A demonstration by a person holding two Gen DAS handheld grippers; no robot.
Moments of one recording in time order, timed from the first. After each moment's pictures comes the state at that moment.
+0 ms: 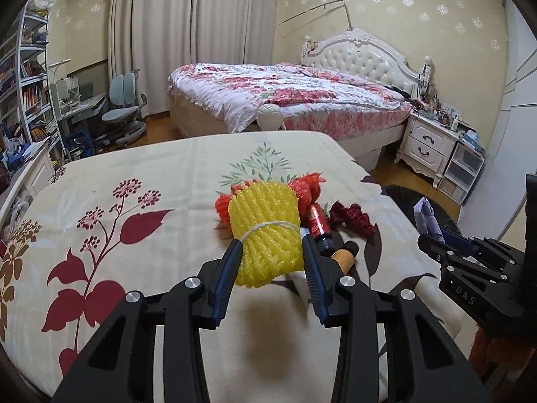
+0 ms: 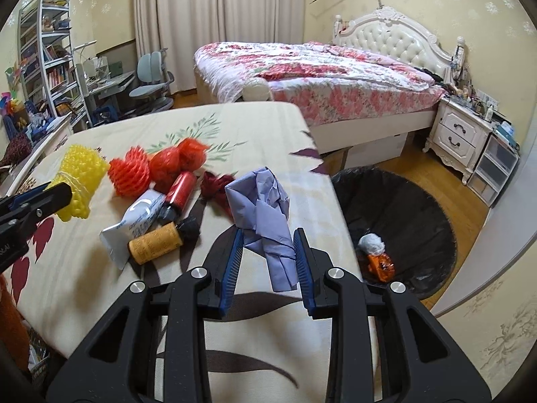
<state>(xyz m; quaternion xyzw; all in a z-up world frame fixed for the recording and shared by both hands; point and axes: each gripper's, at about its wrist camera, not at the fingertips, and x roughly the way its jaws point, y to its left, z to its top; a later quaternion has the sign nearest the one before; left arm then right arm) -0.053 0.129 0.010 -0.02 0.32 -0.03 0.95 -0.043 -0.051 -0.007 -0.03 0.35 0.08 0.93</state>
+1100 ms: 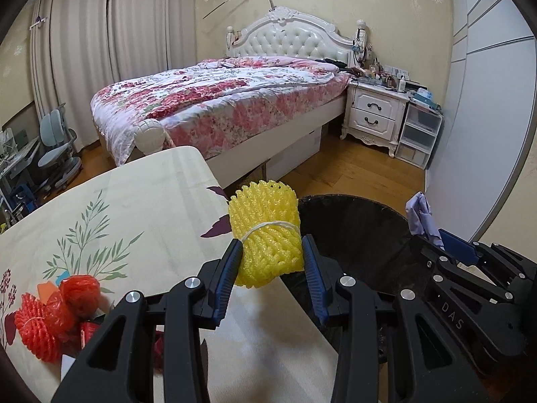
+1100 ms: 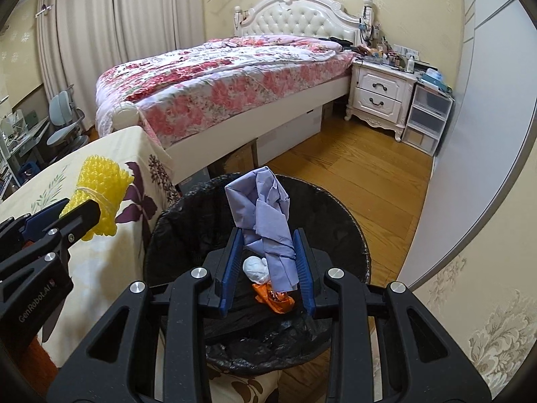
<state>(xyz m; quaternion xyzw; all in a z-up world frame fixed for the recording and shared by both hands) 0.092 -0.070 -0.031 0.06 0.33 -0.15 0.93 0.050 -0.213 -0.039 0.05 0.36 -0.09 0.93</state>
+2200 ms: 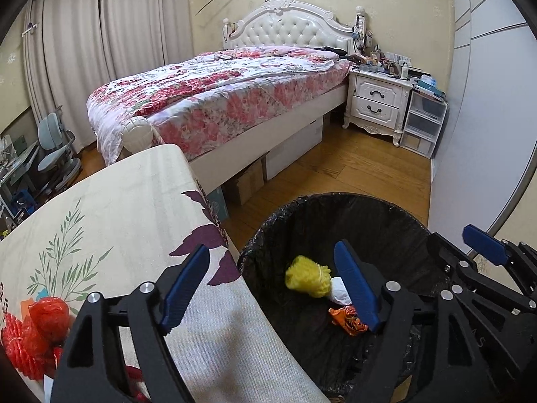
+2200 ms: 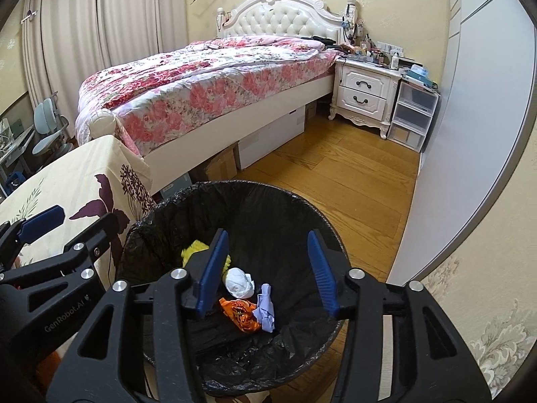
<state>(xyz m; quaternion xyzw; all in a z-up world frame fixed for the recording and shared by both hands) 0.114 -0.101 -0.042 0.08 0.35 -0.14 0.92 0.063 -0.238 -0.045 0.06 0.35 -0.13 0.93</state>
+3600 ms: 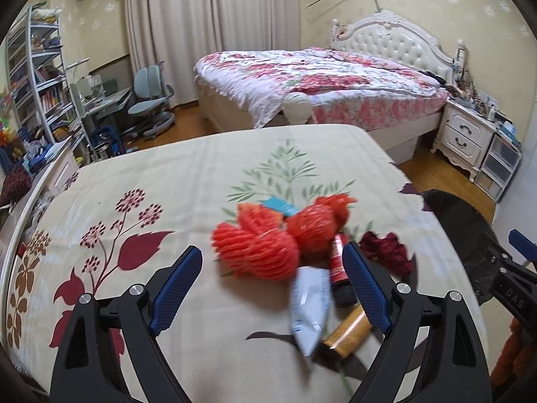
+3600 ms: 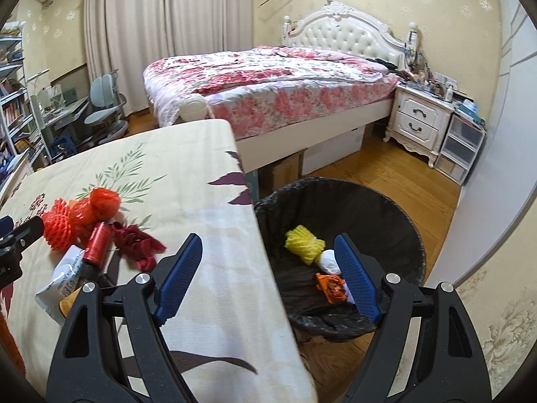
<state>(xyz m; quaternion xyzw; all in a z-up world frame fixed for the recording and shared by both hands) 0.021 0.119 -0.006 0.01 0.36 0.06 0.93 0.013 -0.102 -0.010 0.01 0.34 0.00 0.94</state>
